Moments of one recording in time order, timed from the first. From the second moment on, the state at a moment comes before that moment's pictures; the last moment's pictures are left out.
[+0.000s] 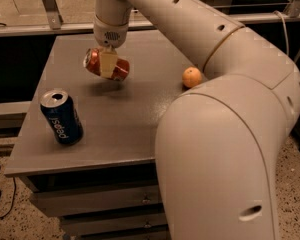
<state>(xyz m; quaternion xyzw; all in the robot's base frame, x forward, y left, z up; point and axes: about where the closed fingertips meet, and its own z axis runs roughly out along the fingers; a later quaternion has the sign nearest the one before) 0.672 0.105 0.883 -0.75 0.64 0.05 0.15</state>
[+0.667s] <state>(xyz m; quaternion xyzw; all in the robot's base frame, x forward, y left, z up) 0.660 0.110 0.857 -0.76 0.63 0.06 0.12</state>
